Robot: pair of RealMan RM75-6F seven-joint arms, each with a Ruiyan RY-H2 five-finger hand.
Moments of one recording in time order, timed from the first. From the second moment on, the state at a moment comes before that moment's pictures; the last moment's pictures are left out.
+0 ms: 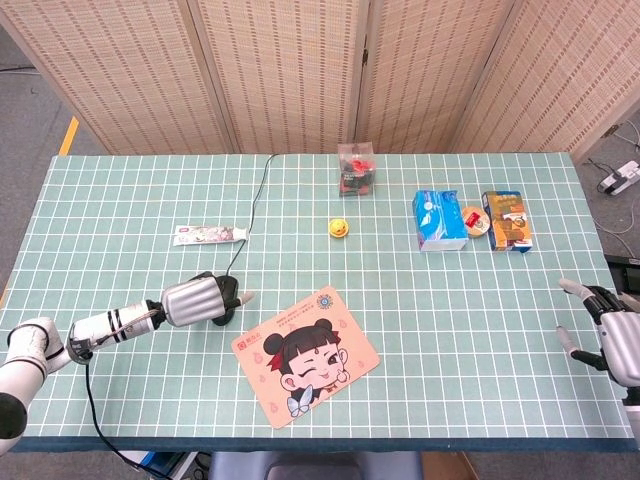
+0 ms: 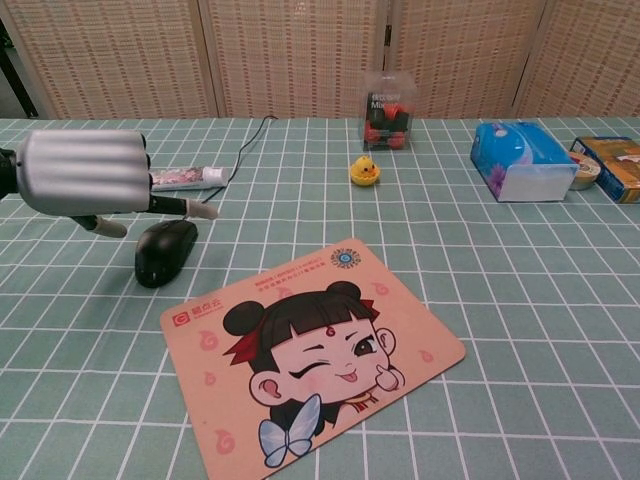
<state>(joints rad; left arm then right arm) -0.88 -1.58 0.23 -0.51 2.06 1.40 0.06 0.10 -1.05 0.06 -1.51 -1.51 1.45 0.27</state>
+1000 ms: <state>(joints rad) -0.91 -1.57 0.27 -0.62 2.03 1.28 0.15 0.09 -1.04 0.07 -1.51 -1.51 1.46 0.29</state>
